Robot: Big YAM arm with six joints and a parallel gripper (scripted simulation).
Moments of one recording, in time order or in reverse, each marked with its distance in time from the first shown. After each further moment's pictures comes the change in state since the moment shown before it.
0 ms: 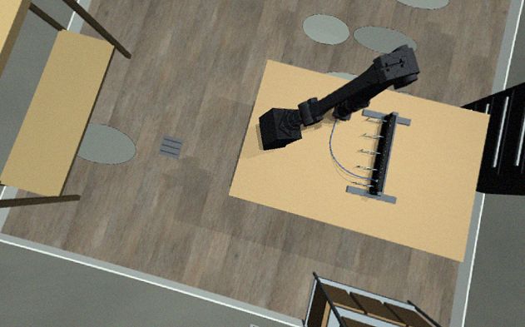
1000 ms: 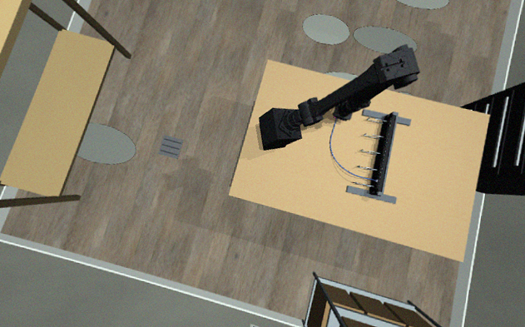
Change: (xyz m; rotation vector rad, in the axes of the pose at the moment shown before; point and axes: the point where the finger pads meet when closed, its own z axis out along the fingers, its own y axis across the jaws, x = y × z) arm -0.003 -0.004 0.000 0.006 -0.004 0.001
